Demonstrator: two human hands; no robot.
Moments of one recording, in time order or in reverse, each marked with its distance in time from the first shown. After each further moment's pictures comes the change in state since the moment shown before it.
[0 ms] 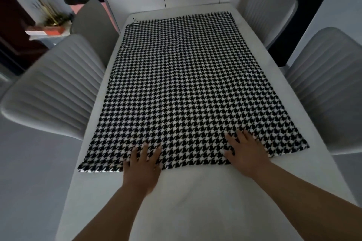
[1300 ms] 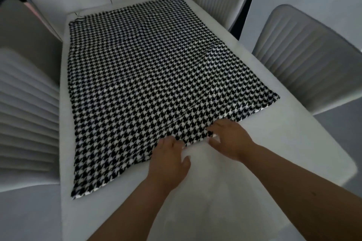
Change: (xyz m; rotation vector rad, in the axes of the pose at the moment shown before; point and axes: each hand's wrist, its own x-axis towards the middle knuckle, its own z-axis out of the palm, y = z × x) left_hand 0.056 0.025 -0.040 -0.193 0.178 0.603; right_hand 0.017 -0.070 -0.018 0.159 0.300 -0.025
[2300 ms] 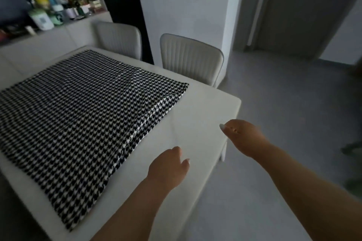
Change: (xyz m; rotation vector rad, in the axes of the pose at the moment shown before) left_hand -0.119 0.077 -0.053 0.086 -0.301 0.387; right_hand -0.267 -0.104 -0.076 0.432 0.382 0.886
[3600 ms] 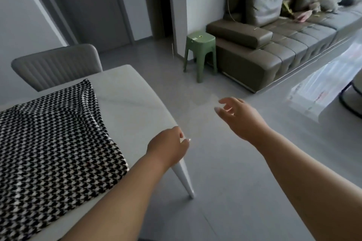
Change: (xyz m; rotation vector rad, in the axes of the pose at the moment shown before) left_hand -0.235 -0.222 -0.073 0.282 -0.324 1.068; right_hand -0.416 -0.314 0.219 0.038 0.814 0.831
